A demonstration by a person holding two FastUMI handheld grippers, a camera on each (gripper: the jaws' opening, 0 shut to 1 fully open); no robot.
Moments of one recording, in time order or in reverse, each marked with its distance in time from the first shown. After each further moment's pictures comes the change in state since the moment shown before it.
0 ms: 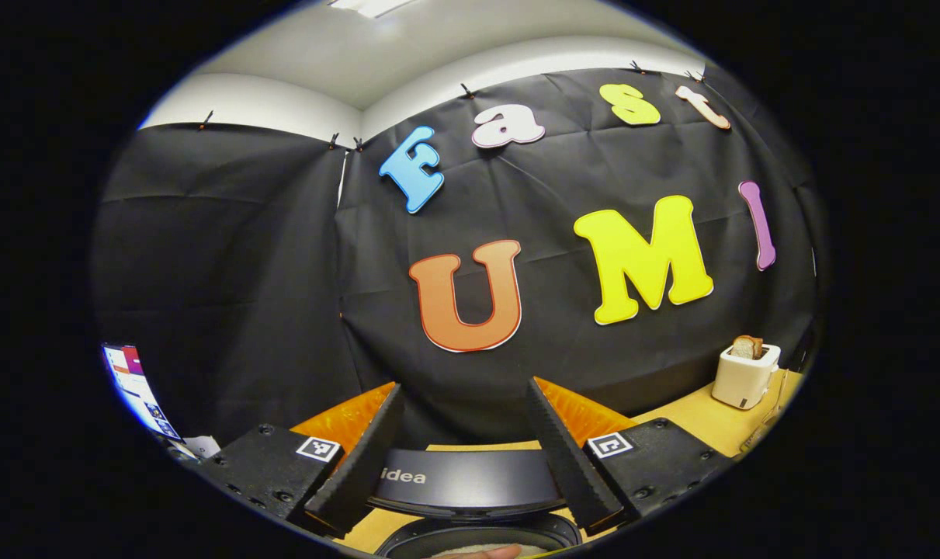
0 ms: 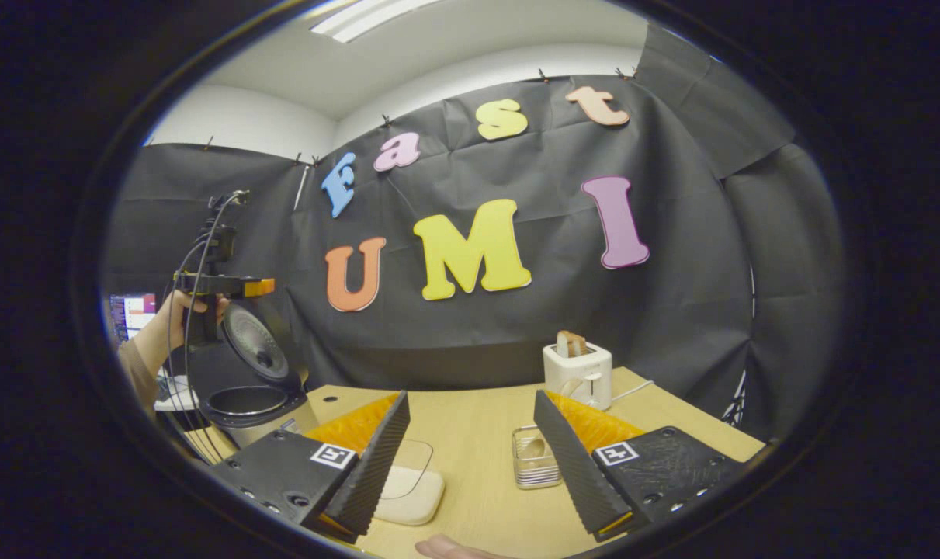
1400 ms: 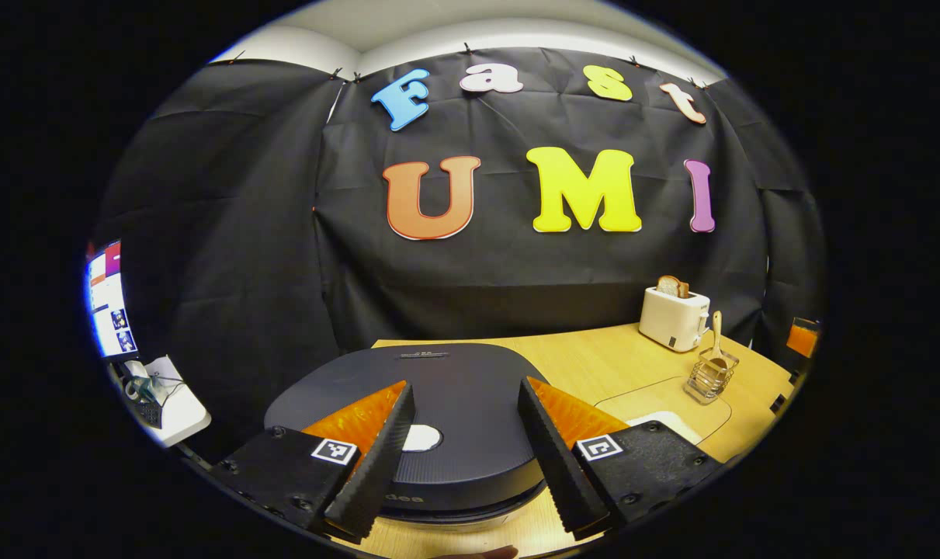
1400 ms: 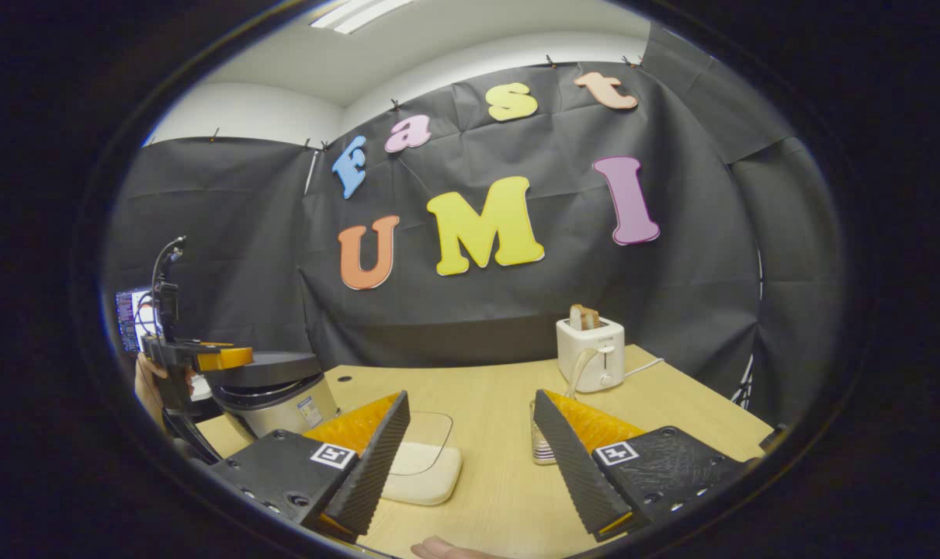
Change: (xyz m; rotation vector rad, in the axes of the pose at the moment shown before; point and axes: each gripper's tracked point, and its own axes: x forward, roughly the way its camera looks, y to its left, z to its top) left arm -0.148 -0.038 -0.156 -0.124 0.249 -0.213; right arm -0.016 0.019 -0.029 -0.006 0.075 0.036
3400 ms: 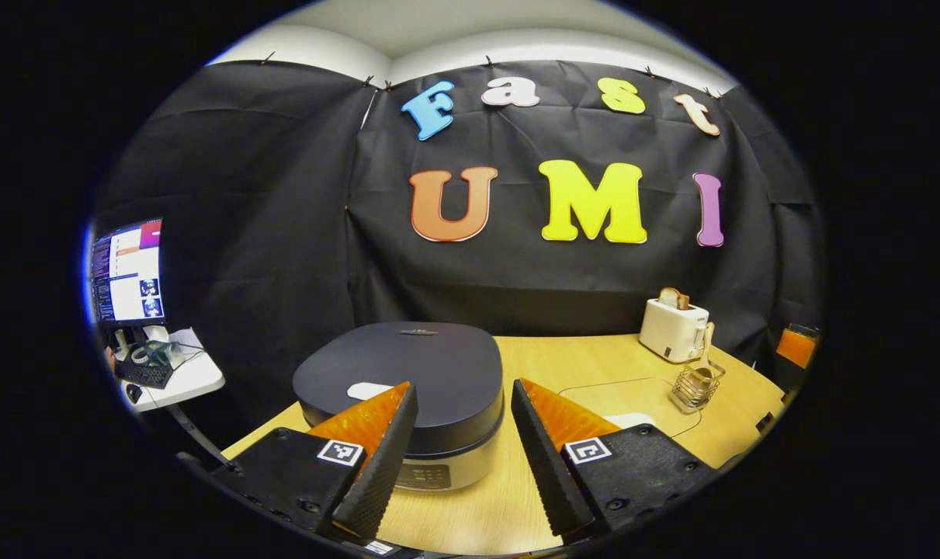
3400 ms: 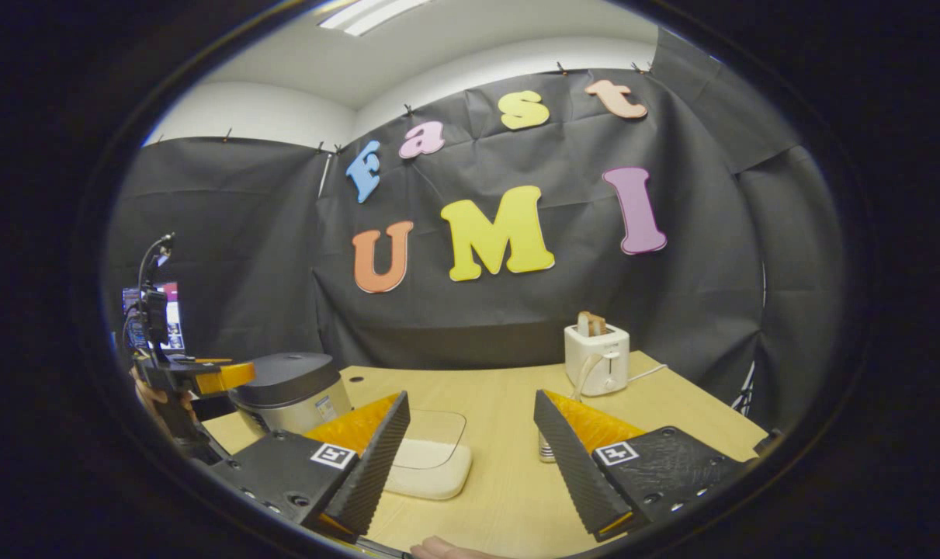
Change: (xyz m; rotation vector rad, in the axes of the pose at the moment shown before) left arm -0.068 -0.063 -0.009 -0.074 -0.050 0.093; right arm -0.027 0.012 0.007 -0.025 -0.018 0.027
